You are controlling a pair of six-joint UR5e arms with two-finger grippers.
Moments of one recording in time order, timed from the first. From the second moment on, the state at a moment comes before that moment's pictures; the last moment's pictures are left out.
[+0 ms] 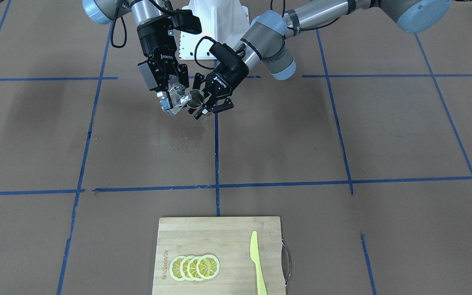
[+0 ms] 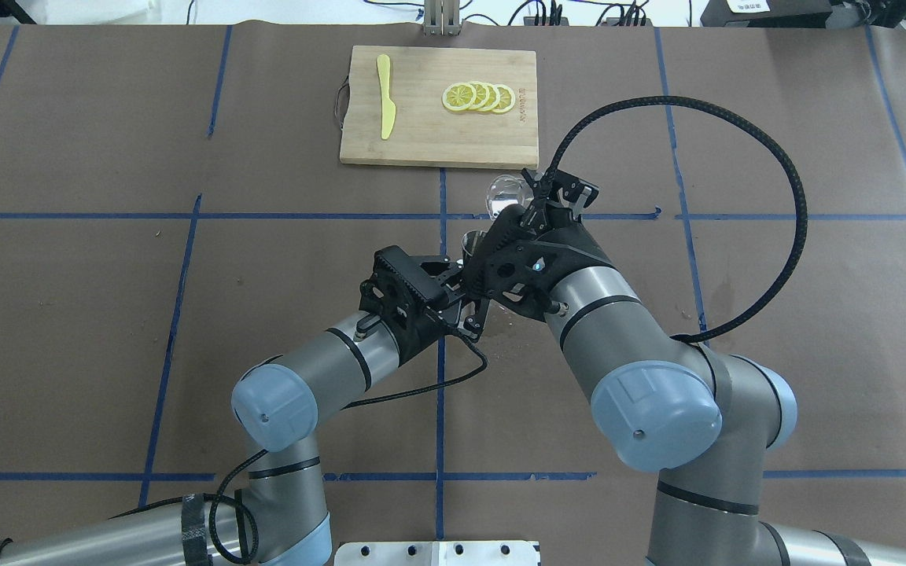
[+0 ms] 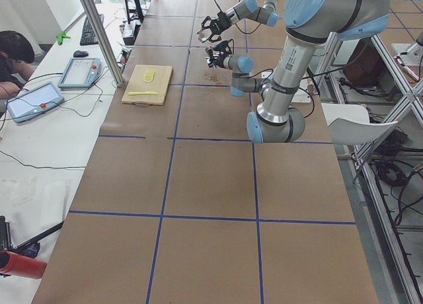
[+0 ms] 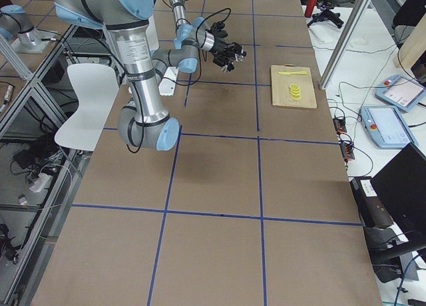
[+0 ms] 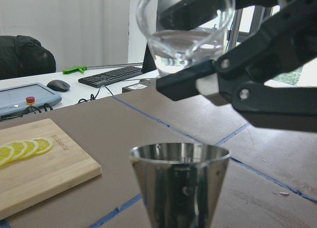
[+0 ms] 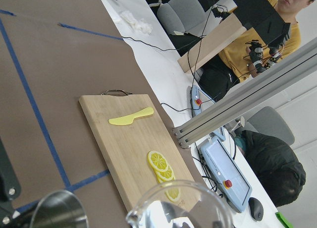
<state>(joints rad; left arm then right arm) -0.28 -2.23 -1.41 -2.90 -1.17 -0.49 0.30 -1.14 1.99 -1.11 0.83 -0.01</state>
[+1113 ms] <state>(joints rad) -0.28 -2.23 -1.40 -2.90 -1.17 -0.49 0.29 -1.13 1.99 -1.12 0.79 -0.08</state>
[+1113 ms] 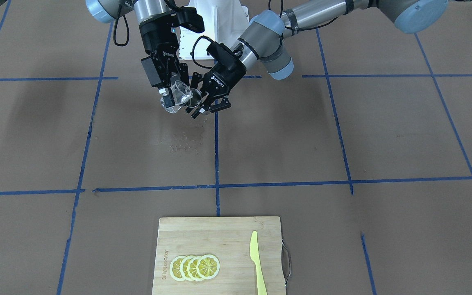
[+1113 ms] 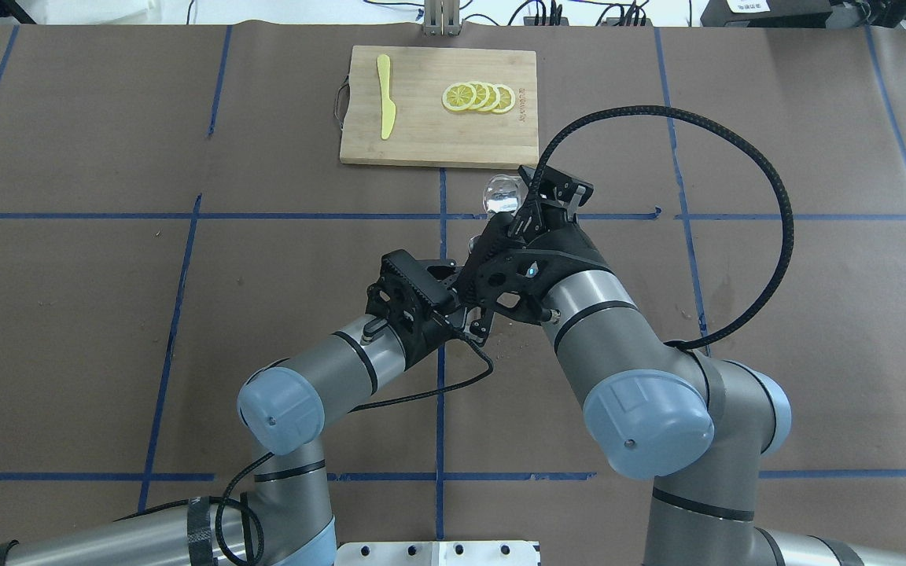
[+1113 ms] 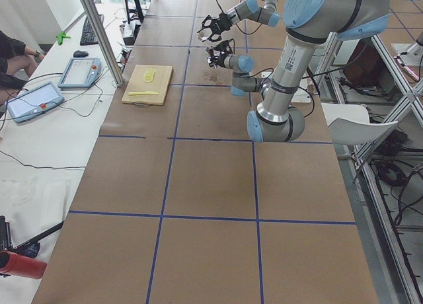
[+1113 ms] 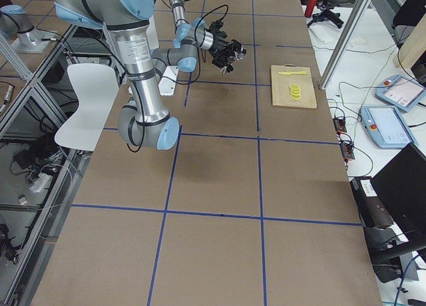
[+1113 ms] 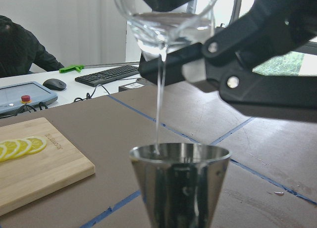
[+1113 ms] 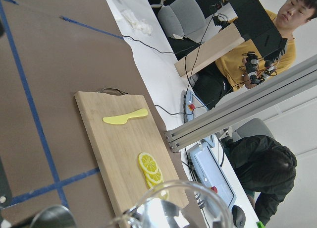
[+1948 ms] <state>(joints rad) -0.28 -2.24 -1.39 -2.90 -1.17 -0.49 0.27 -1.13 1.99 -1.14 0.72 -0.11</state>
